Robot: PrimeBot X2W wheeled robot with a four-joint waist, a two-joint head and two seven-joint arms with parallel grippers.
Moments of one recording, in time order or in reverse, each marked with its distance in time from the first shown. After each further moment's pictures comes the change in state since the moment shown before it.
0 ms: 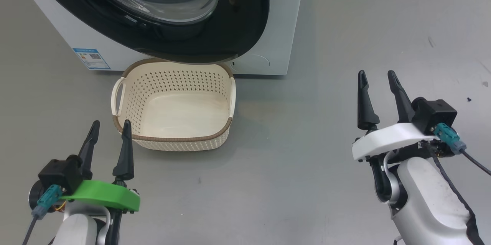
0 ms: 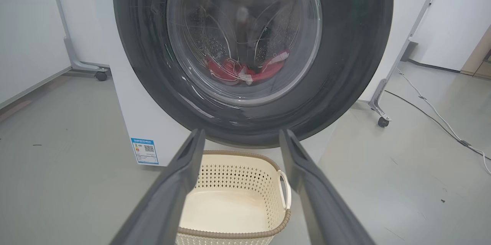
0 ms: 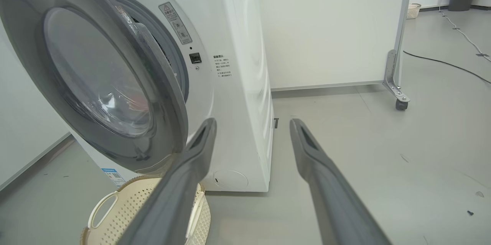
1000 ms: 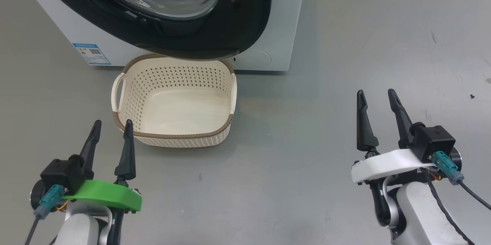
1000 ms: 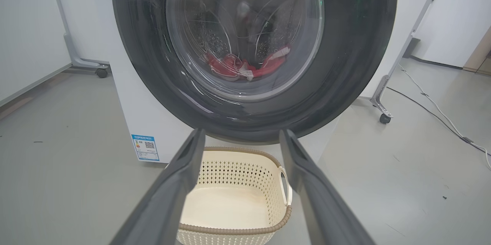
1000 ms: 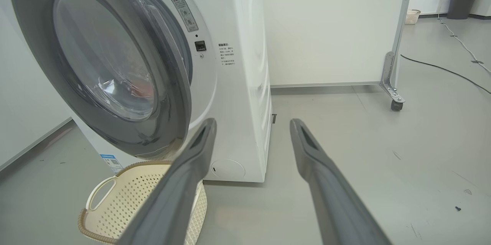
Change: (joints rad) left arm 0.001 -0.006 -0.001 -0.005 0.010 0.000 0.000; right arm 0.151 0.030 -0.047 -0.139 -0.123 -0.010 0.000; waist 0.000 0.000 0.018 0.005
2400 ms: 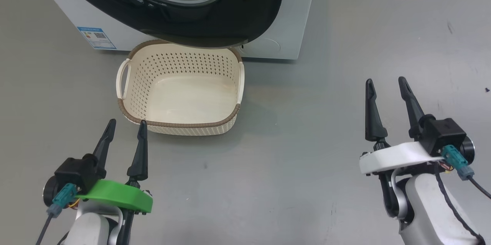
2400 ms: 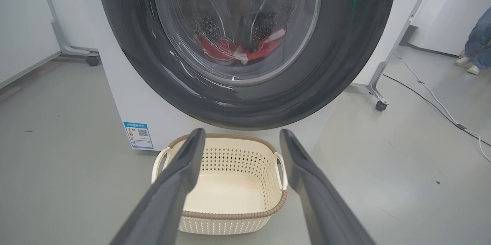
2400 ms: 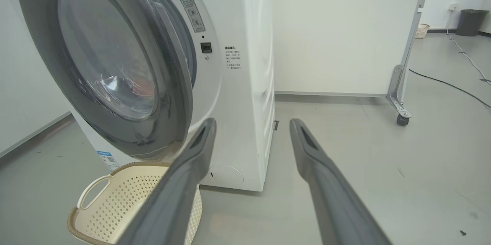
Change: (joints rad) left arm -0.001 -0.004 -0.047 -0.009 0.000 0.000 0.000; right arm -0.001 -0.010 -0.040 -0.032 -0.067 0.011 0.000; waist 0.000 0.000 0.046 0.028
